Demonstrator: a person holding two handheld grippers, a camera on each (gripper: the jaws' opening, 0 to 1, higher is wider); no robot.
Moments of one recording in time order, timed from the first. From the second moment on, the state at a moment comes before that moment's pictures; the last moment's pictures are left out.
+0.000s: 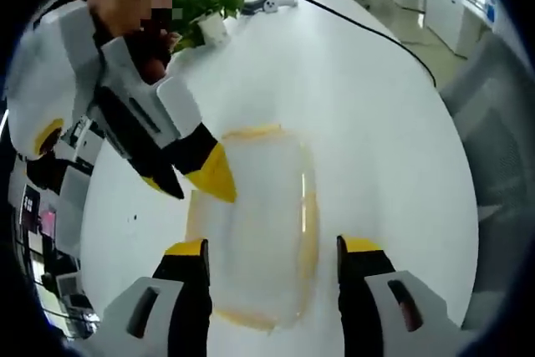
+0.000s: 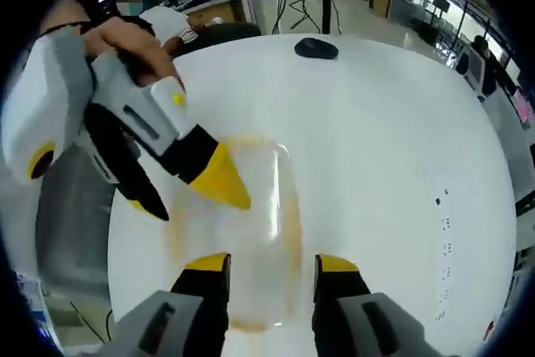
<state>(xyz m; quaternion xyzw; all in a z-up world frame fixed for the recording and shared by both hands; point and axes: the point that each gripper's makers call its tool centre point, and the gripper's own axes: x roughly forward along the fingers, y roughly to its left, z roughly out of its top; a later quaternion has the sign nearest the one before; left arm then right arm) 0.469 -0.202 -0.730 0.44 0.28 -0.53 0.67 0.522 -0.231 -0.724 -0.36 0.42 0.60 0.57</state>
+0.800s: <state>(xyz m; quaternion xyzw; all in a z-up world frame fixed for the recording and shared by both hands) 0.492 -0.166 -0.743 0.46 0.32 -0.53 0.64 0.493 -0.255 -0.727 -0.39 0.41 0.59 0.59</state>
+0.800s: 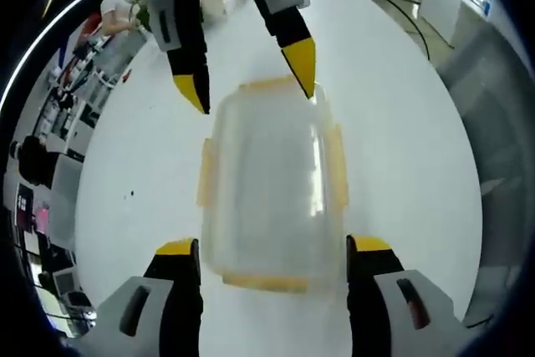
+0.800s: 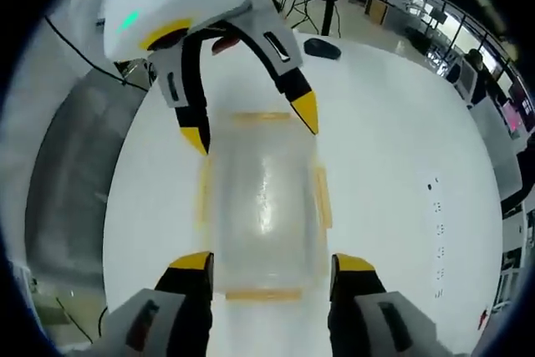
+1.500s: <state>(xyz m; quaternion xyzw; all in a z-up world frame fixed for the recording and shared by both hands) 0.496 -0.169 -0.755 0.45 0.33 -0.53 0.64 0.486 -0.254 -0.738 -0.40 0.39 0.58 0.59</state>
